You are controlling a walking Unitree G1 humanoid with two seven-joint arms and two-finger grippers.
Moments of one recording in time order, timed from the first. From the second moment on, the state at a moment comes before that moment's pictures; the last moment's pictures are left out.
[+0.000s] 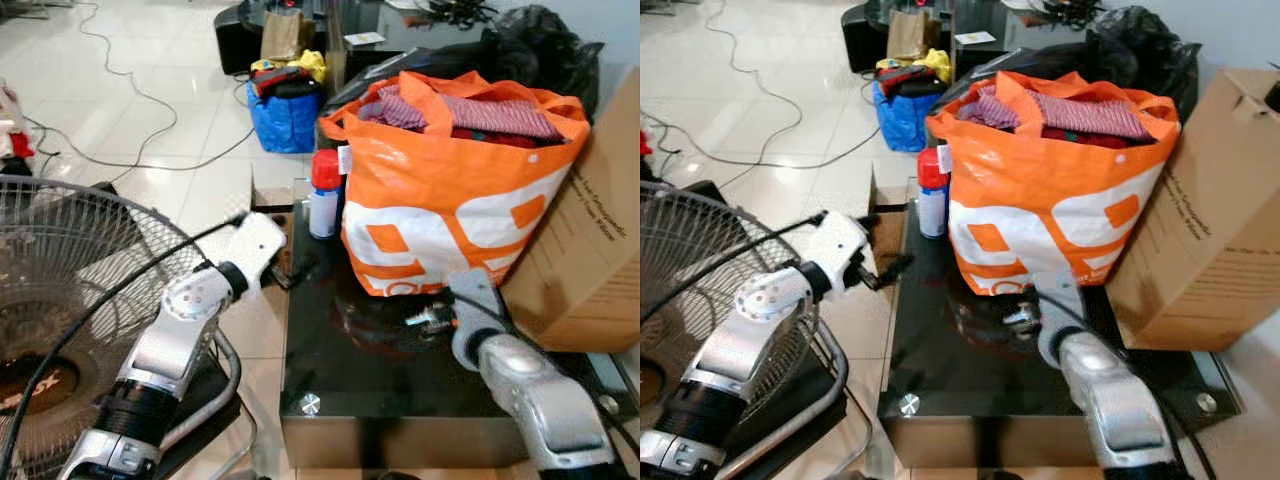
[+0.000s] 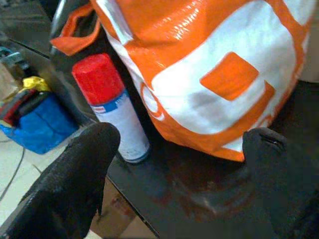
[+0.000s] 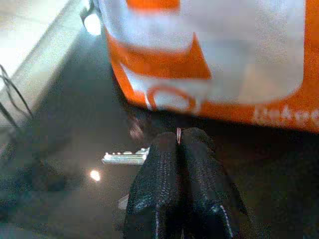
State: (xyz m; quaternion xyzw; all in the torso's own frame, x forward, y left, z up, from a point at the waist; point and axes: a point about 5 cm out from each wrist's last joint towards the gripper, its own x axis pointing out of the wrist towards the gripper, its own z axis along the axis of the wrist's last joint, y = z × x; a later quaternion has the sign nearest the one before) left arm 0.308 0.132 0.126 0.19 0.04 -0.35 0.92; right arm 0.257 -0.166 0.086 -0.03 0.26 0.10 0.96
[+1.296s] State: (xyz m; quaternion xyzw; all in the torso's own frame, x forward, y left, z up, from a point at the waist) left arm 0.307 0.051 0.172 0.11 -0.07 -0.61 0.78; right arm 0.267 -0.129 0.193 0.20 -0.01 0.32 0.93
